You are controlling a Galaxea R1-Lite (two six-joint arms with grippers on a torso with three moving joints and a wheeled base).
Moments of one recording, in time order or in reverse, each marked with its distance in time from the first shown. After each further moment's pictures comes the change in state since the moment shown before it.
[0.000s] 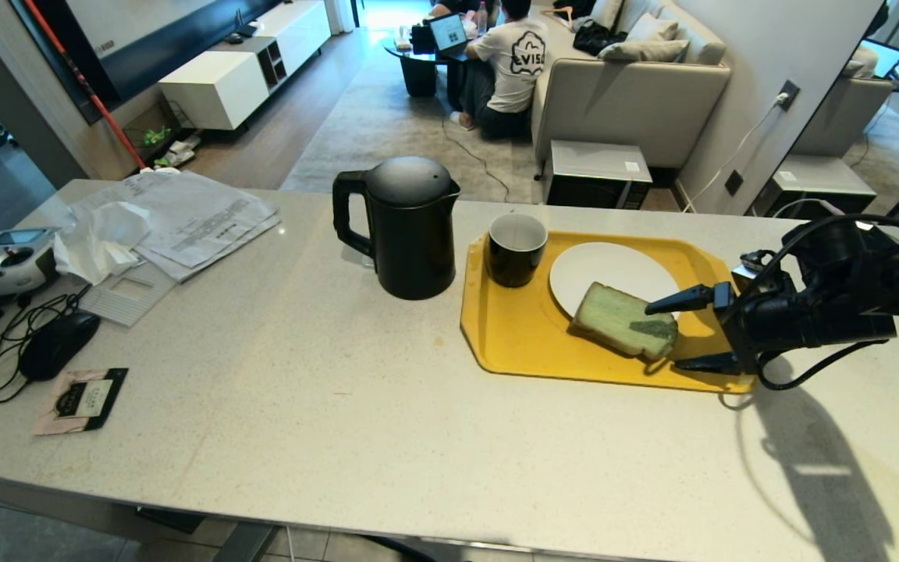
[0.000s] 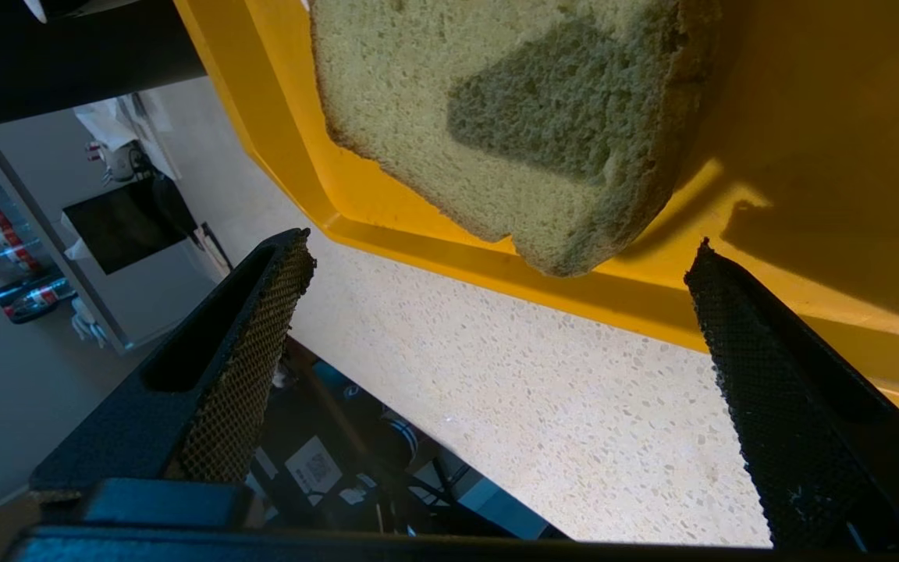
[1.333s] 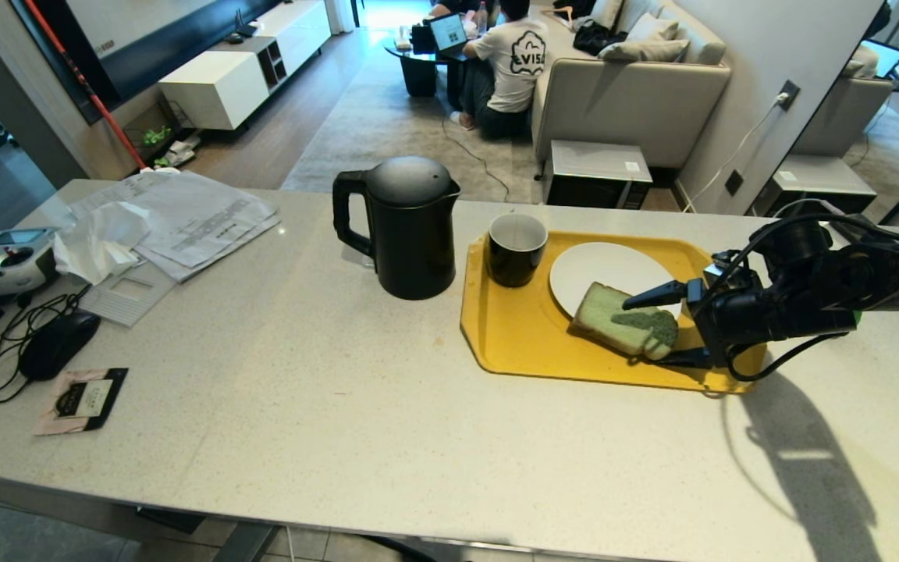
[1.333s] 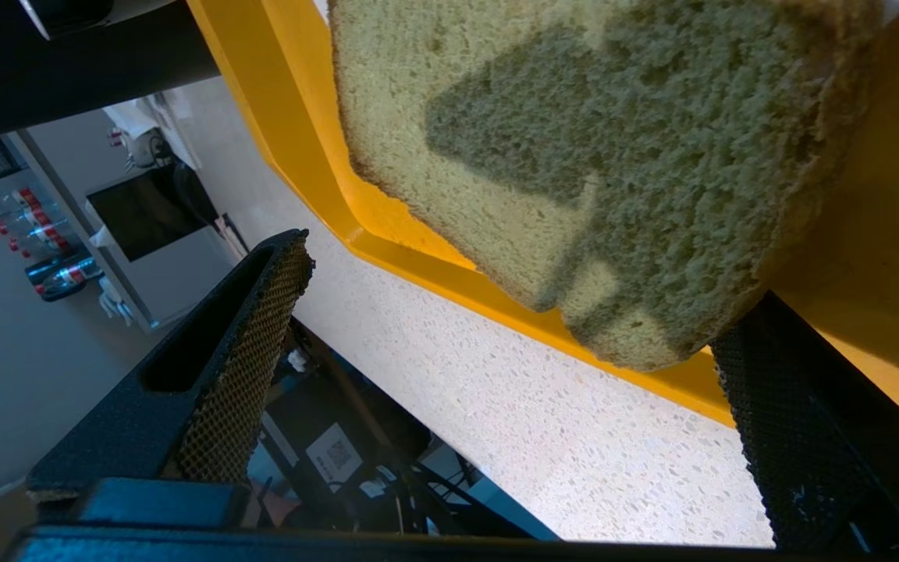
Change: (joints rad) left arm 0.000 0.000 0.000 0.000 0.000 0.000; right arm 0.044 0.081 -0.094 0.000 0.029 0.044
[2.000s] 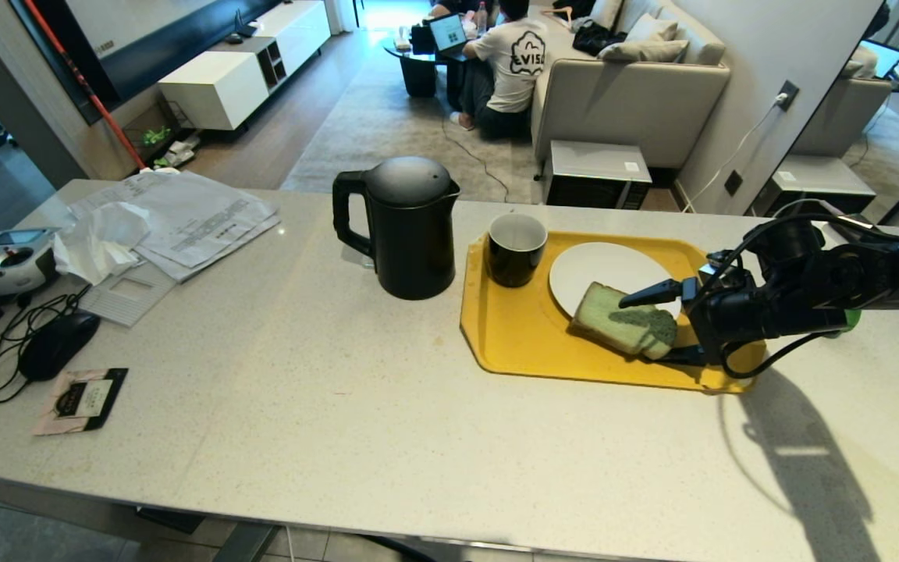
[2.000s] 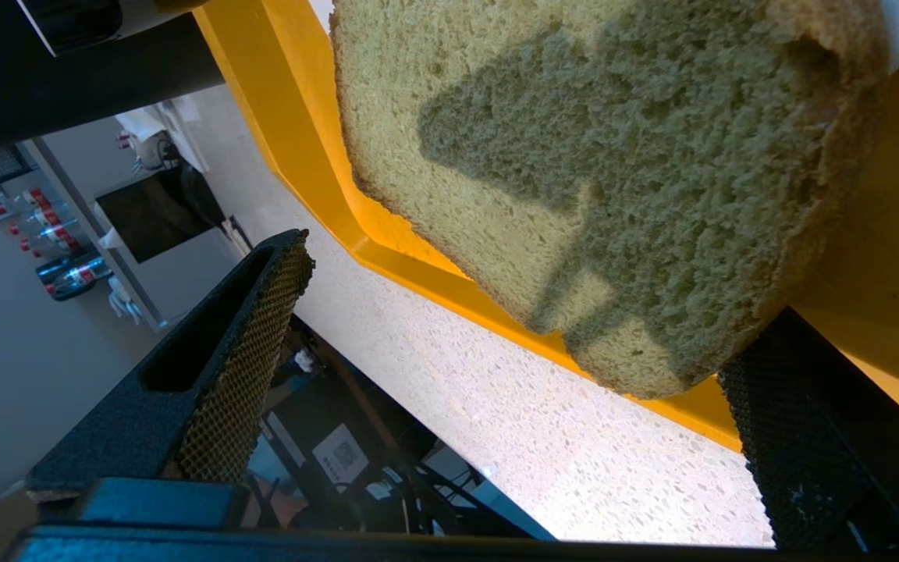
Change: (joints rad) left arm 0.000 0.000 0.000 0.000 0.000 0.000; right arm 0.008 0.031 -0.033 -0.001 0.000 0.012
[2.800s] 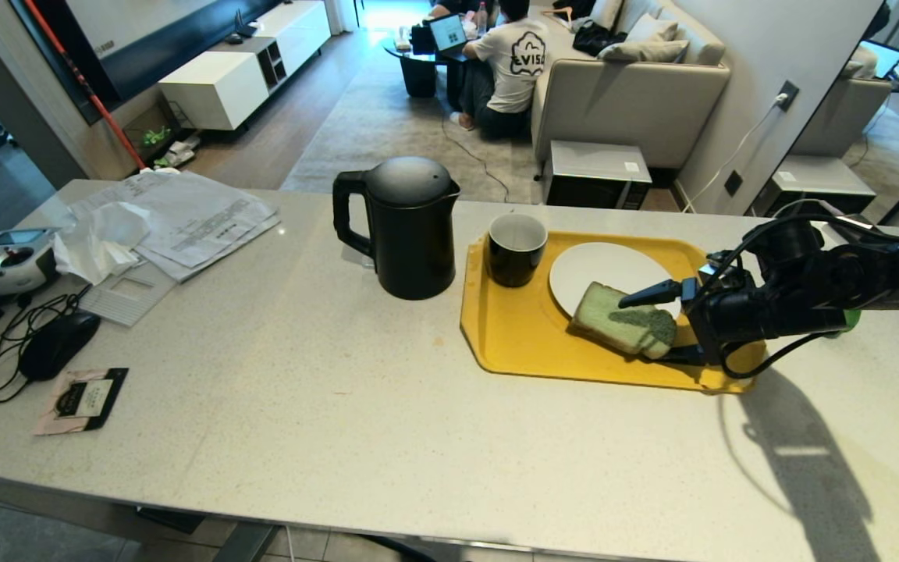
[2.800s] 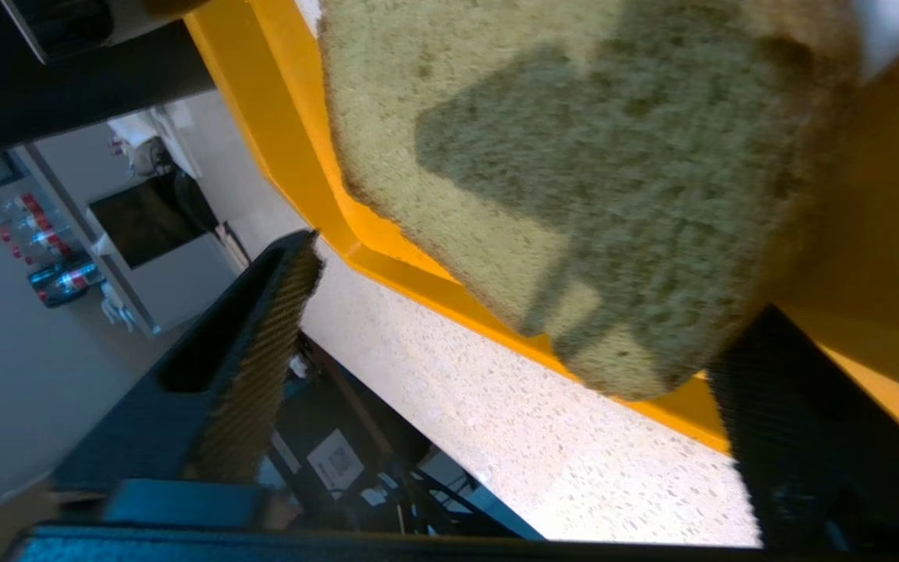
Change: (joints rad) left arm 0.000 0.000 0.000 0.000 0.000 0.000; right arm -0.005 0.002 0.000 0.001 -0.010 -0.003
